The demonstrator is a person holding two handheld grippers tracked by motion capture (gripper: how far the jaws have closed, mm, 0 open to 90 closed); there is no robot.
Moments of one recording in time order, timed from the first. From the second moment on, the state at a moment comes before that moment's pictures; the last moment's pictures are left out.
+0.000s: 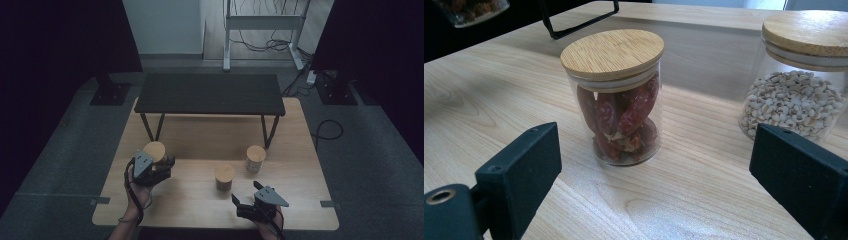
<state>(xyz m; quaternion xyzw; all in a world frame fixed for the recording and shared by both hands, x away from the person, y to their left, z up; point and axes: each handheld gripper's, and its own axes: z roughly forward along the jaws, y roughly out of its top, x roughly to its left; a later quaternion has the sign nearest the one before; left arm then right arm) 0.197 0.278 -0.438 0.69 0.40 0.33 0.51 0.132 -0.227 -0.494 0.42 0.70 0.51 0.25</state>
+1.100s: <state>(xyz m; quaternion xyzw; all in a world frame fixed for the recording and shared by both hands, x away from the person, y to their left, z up) 0.197 0.280 -0.402 0.67 0.38 0.34 0.54 0.132 -0.227 -0.494 0.43 0.70 0.51 0.25</state>
